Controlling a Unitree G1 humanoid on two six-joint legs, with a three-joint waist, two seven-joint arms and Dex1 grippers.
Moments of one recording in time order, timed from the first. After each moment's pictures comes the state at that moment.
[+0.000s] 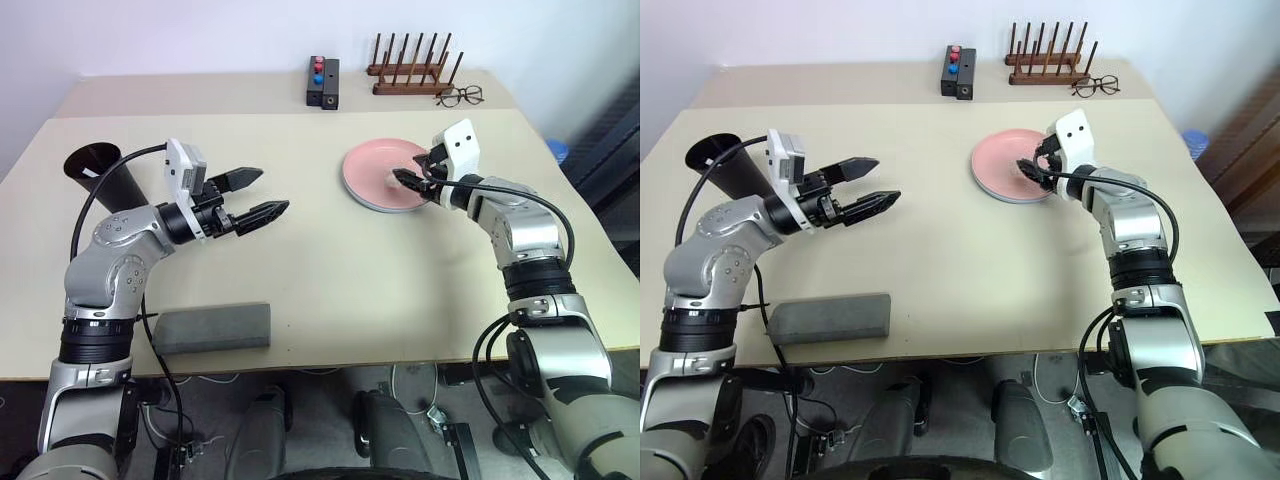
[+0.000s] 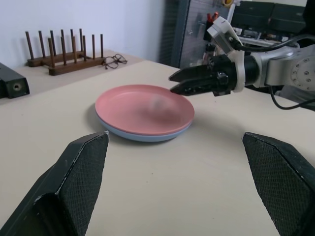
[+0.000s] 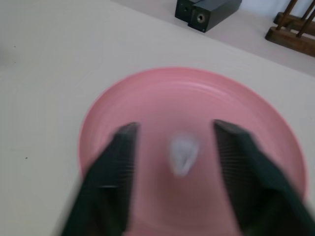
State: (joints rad) left arm -0.53 0.58 0.11 -0.03 -0.60 0.49 -0.92; right arm -0.86 -0.48 -0.01 0.52 0.17 0.37 0.64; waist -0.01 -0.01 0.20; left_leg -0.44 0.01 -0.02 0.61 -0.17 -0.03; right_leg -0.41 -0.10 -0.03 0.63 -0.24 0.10
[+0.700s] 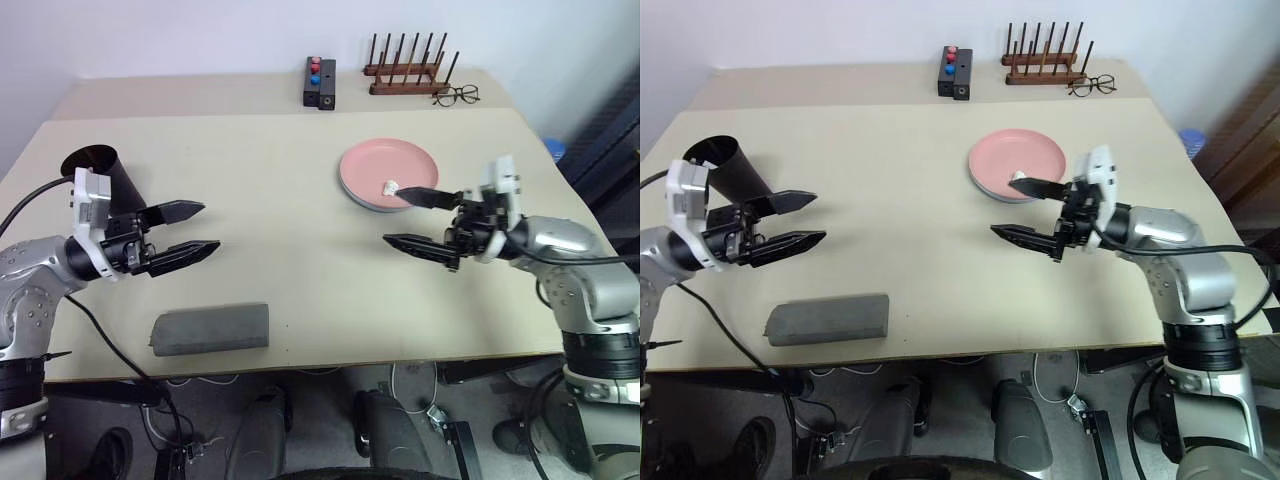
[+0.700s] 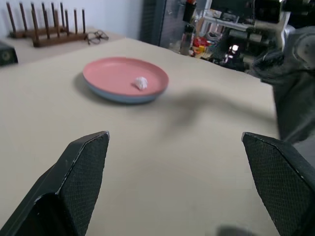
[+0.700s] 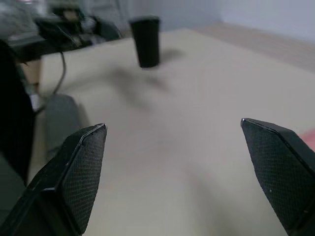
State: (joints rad) left arm -0.24 0.85 0.34 -0.07 -0.76 0.53 -1.24; right arm -0.45 -0.68 -0.16 -0.19 0.65 0.52 1.13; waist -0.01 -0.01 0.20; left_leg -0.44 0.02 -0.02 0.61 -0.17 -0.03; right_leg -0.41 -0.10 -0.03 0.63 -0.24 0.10
